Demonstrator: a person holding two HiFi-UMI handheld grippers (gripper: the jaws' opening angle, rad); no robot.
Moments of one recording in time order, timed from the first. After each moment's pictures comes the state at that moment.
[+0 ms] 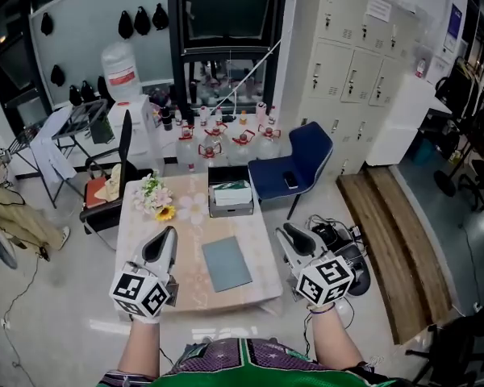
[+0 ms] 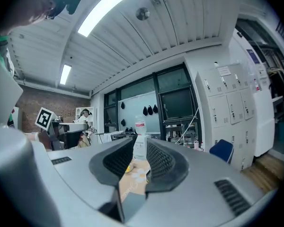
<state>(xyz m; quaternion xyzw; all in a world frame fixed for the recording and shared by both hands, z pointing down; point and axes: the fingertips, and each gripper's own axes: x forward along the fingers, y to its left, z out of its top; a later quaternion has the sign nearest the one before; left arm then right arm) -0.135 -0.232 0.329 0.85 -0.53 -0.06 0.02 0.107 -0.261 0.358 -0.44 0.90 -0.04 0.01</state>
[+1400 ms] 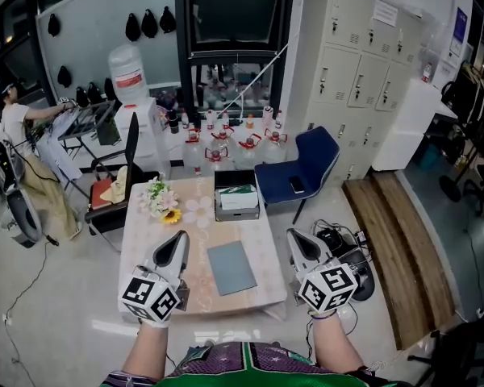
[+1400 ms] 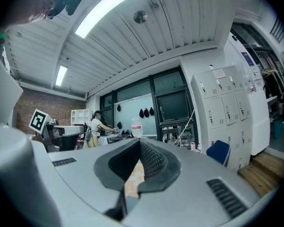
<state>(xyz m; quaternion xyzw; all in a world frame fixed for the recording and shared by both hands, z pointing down) -0.121 -0.230 0.325 0.85 -0.52 -0.08 0.02 0.109 -0.263 0.349 -0.46 0.89 -0.04 0.03</state>
